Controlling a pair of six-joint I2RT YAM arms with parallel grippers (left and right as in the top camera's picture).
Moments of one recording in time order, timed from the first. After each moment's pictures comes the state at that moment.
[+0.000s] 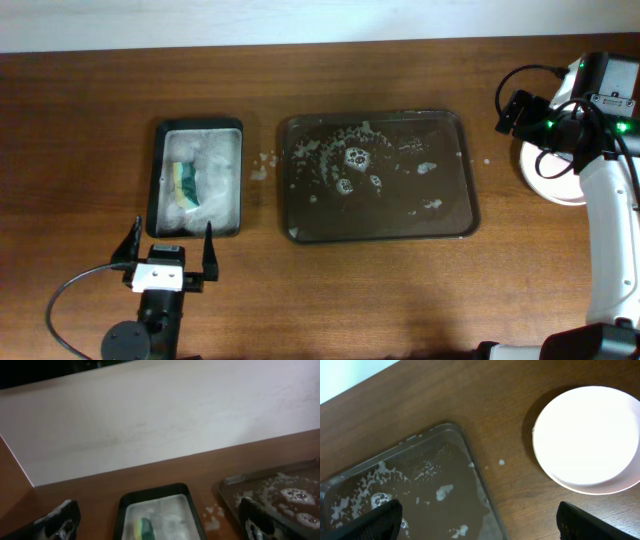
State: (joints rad) left arm 0.10 0.06 0.25 -0.16 0.16 0.18; right arm -0.23 1.53 1.49 -0.92 -0.07 0.24
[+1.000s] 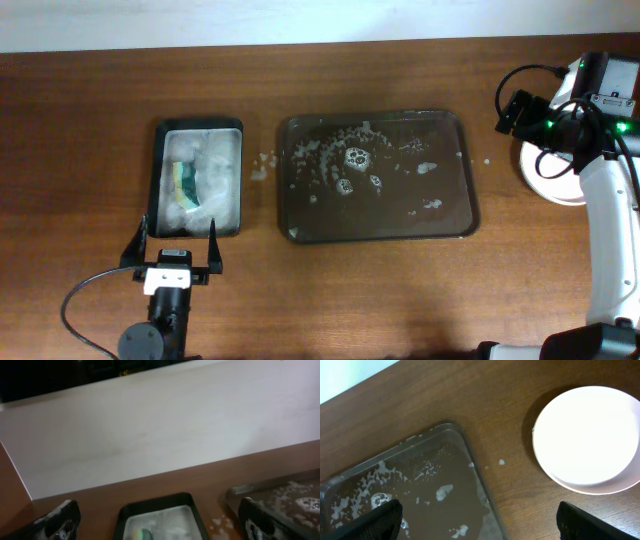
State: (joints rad) left arm 0.10 0.02 0.04 0.11 0.16 0.18; right arm -0.23 1.53 1.49 -0.92 -0.07 0.24
